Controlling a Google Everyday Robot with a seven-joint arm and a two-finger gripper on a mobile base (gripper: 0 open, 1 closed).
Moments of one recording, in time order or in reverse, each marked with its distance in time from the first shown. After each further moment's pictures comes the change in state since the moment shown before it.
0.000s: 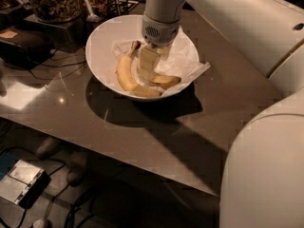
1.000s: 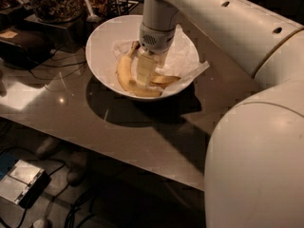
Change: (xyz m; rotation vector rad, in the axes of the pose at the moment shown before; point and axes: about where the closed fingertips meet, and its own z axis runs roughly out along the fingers) arm -0.005 -0.004 0.030 -0.055 0.024 -0.019
